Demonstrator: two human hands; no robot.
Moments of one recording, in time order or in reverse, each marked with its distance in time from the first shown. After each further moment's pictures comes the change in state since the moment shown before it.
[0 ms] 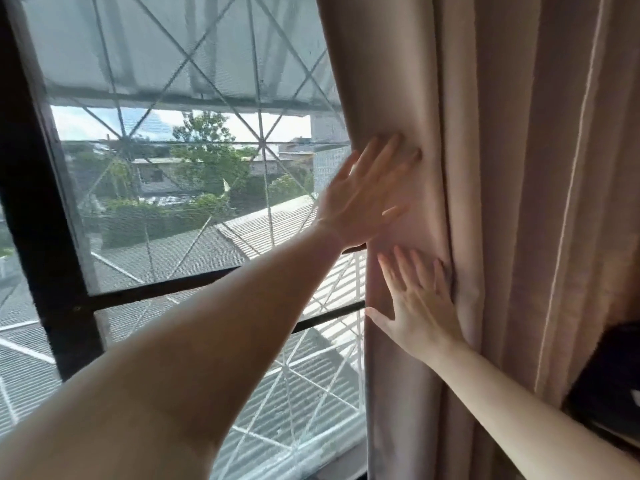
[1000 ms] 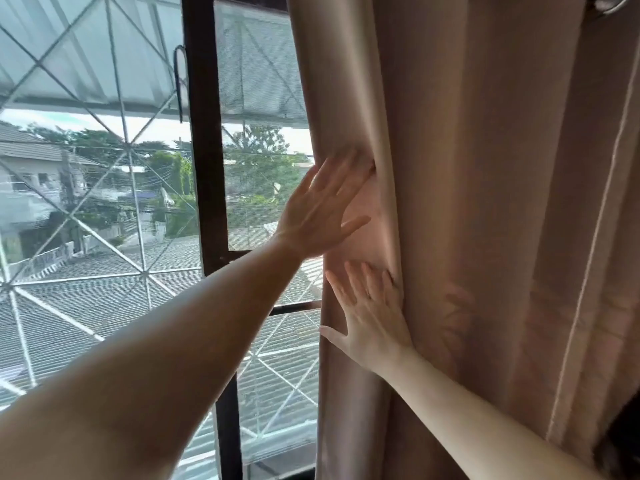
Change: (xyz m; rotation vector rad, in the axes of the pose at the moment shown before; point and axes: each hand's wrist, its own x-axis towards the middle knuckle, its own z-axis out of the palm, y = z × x) left_hand -0.128 -0.057 -0.165 0.170 -0.102 -0.173; right_hand -0.055 -0.152 -0.093 0.218 -0.045 -0.278
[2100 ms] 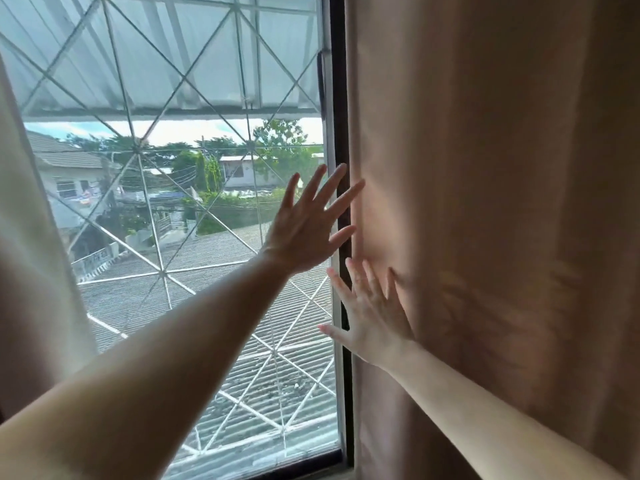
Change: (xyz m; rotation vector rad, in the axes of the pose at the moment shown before) left_hand -0.168 -0.177 -0.085 0.101 -0.146 -0.001; right_hand 0.030 -0.238 -0.024 0.169 -0.090 -0.022
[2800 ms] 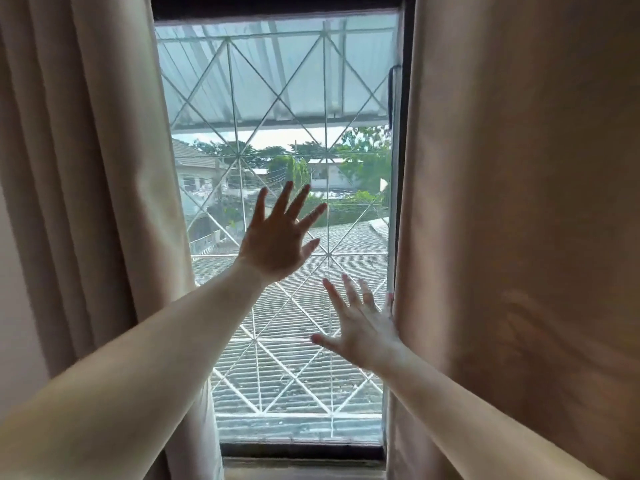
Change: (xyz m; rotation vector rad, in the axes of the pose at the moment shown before) left_hand -0.102 -0.063 -0.076 0.265 -0.272 -0.254; right_hand 0.004 -0.074 0.001 0.214 -0.267 -0.216
